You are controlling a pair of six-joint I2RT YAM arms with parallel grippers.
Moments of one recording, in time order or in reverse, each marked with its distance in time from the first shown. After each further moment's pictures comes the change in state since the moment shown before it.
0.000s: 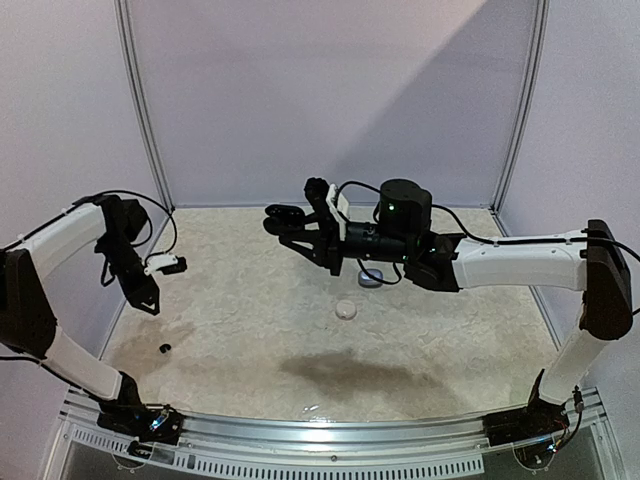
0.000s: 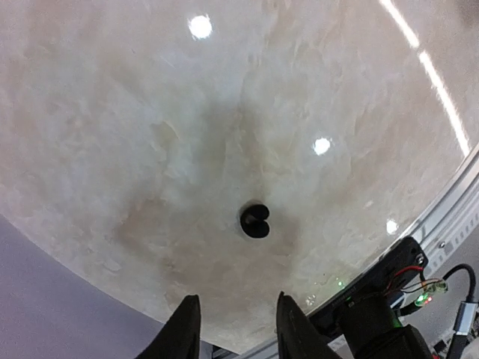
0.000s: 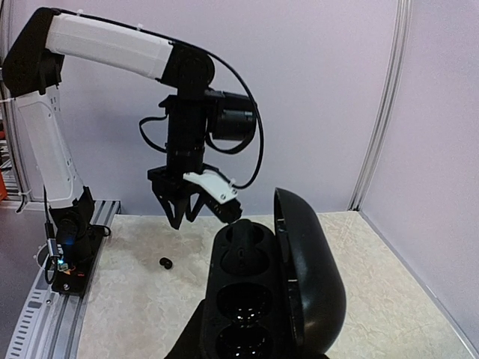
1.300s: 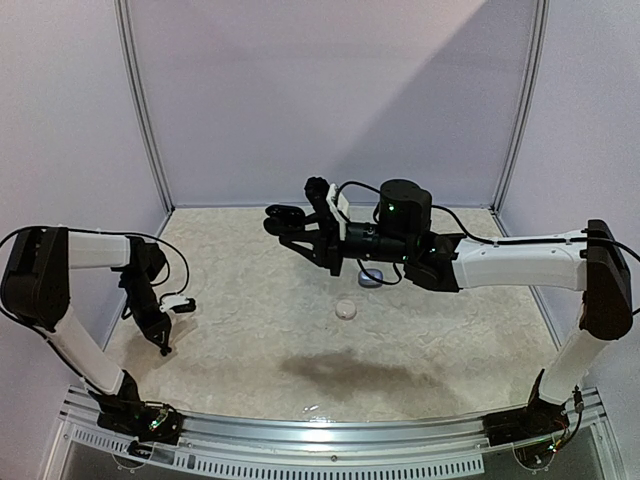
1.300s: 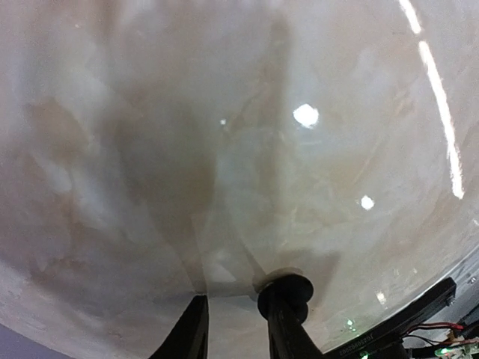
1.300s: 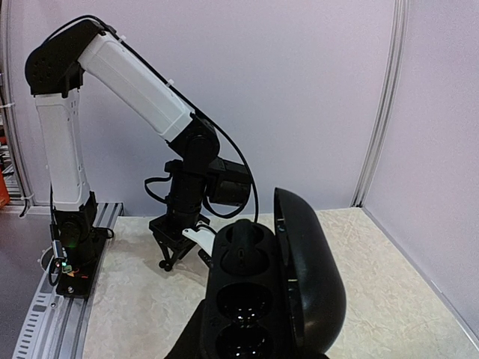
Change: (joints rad) left arm -0.009 0.188 -0.304 0.278 -0.093 -0.108; right arm 0.000 0.000 -0.002 -0.002 0.001 0.027
